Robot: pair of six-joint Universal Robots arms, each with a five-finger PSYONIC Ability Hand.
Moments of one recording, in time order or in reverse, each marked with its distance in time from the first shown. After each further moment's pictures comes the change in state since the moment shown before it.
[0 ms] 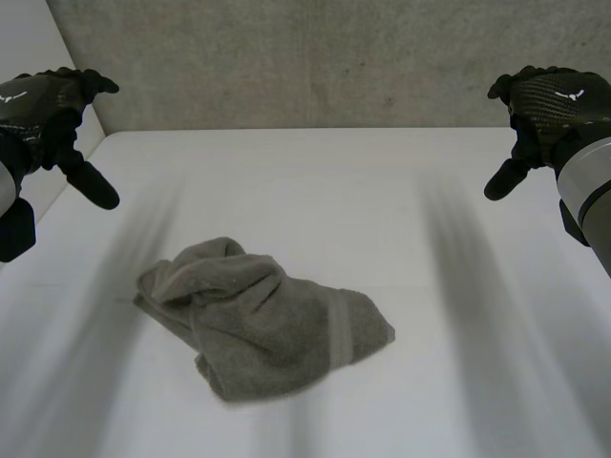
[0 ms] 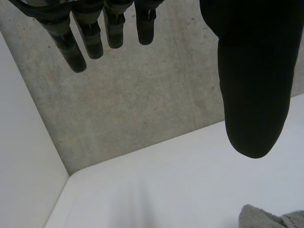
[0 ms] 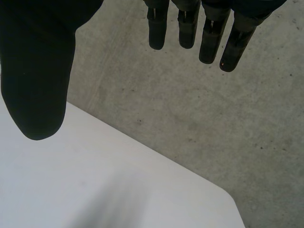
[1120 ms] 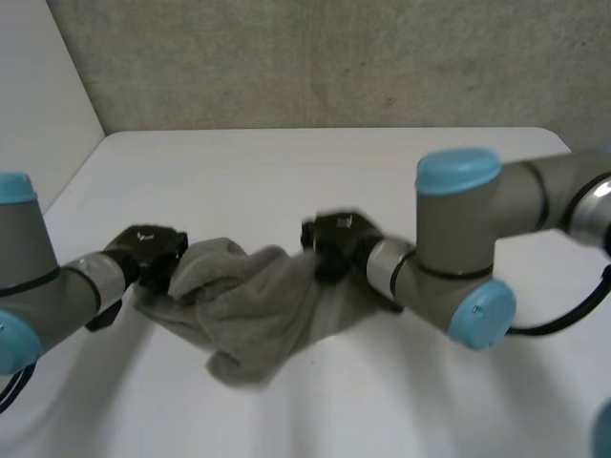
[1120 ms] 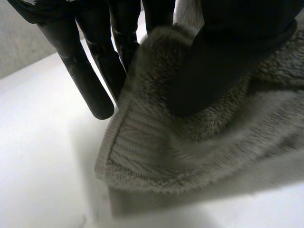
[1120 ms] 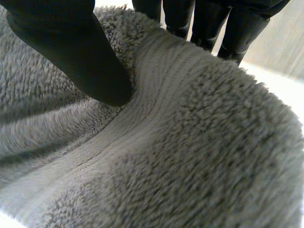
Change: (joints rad) left arm 0.105 -0.515 -0.146 0.271 0.334 0.333; right arm 0.237 0.649 -0.374 0.052 -0.394 0.118; left_hand 0.896 0.899 0.893 0.897 0.865; right_hand 0.714 0.933 0.954 0.946 0.888
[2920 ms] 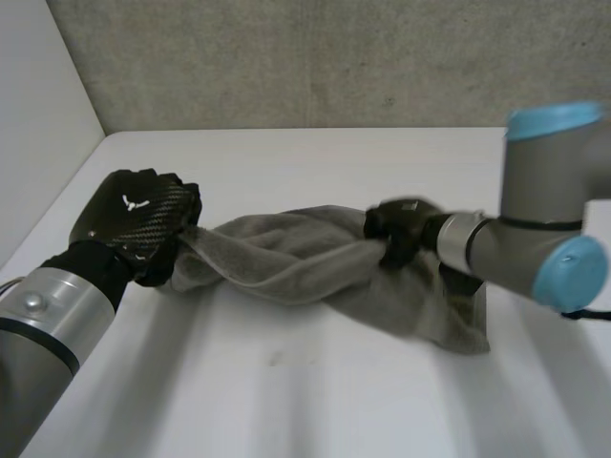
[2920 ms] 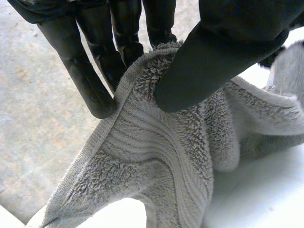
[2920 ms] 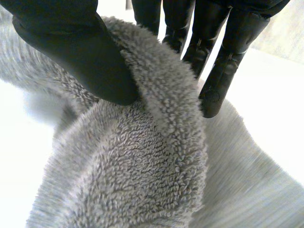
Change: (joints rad) left arm -0.278 0.596 -0.295 0.105 -0.237 -0.031; right arm -0.206 -0.091 0.028 0.205 -0.081 -0.115; left_hand 0.100 0.145 0.146 0.147 0.139; right_hand 0.035 0.006 0.002 0.005 0.029
